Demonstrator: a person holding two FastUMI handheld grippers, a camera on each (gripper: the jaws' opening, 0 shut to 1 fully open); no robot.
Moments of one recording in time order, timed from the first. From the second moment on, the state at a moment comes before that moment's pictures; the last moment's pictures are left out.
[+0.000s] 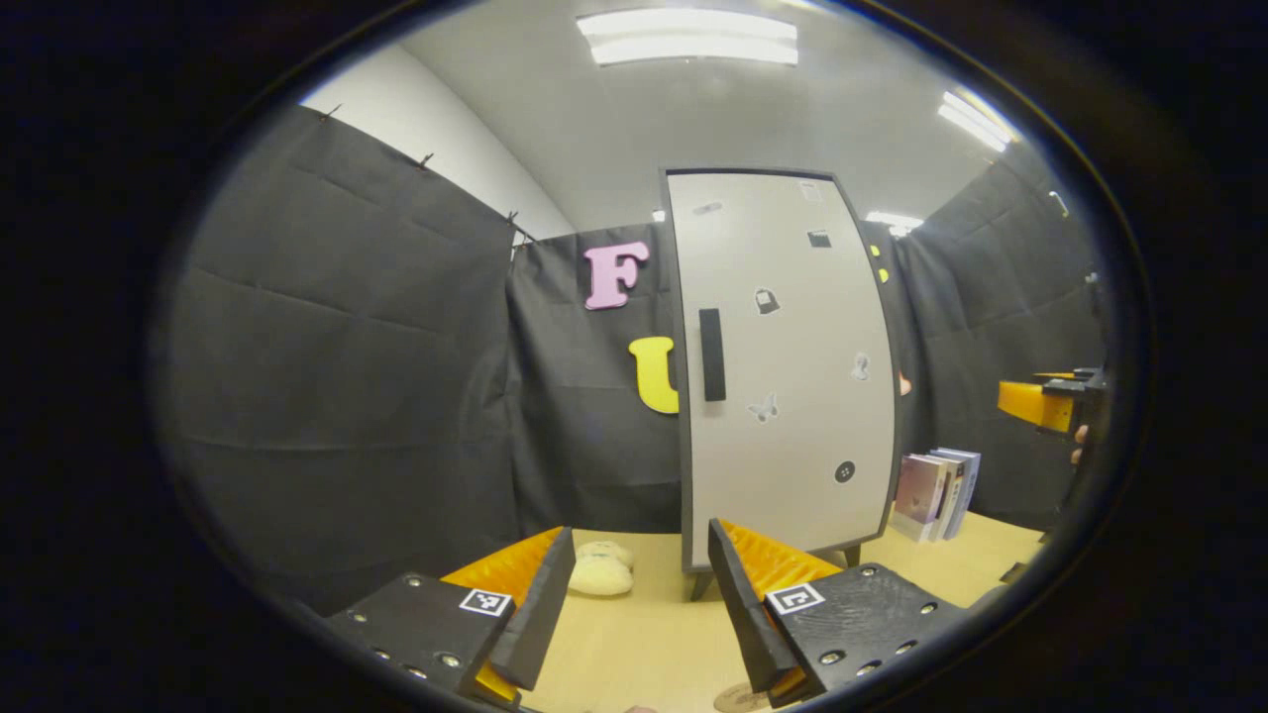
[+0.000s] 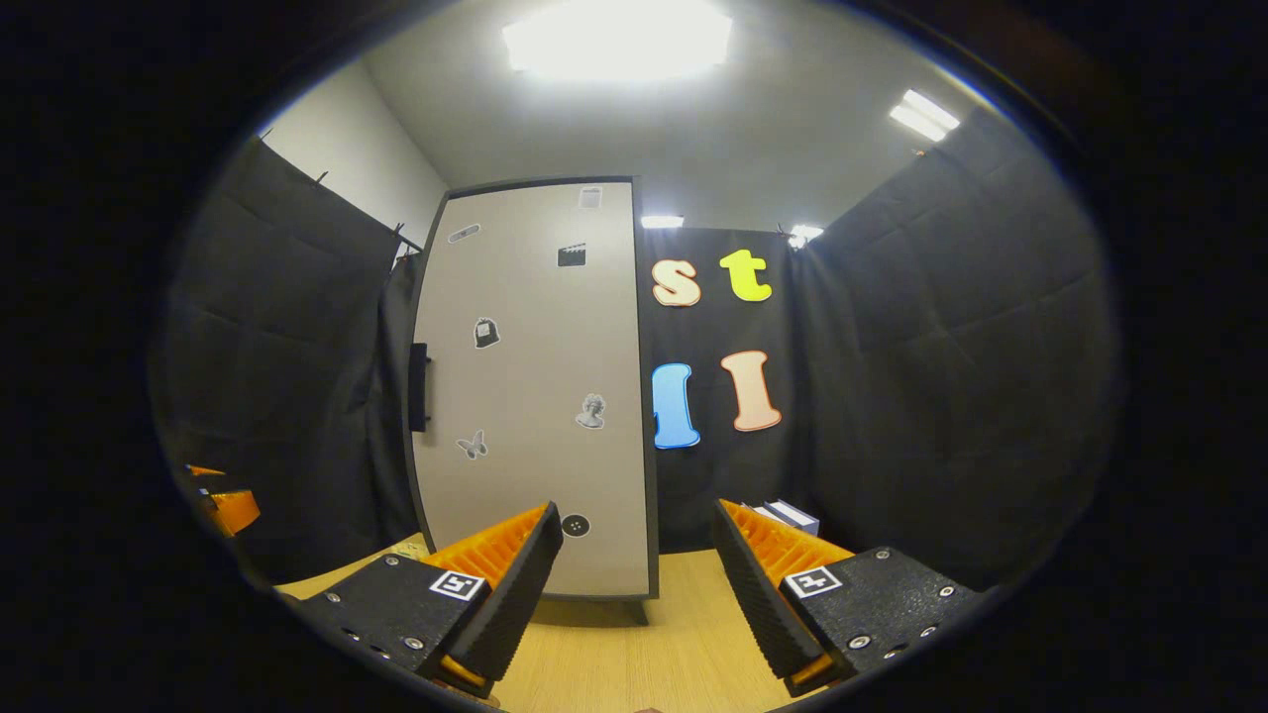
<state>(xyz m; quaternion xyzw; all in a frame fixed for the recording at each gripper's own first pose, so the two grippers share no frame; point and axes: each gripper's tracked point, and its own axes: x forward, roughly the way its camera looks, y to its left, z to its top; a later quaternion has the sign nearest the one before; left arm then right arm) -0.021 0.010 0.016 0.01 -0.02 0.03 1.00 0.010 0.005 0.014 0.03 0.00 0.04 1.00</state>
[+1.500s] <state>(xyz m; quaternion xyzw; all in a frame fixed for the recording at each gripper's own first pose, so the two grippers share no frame) -0.096 0.164 0.010 0.04 0.00 0.20 0.98 0.166 0.254 0.088 0.06 -0.02 0.19 0.98</state>
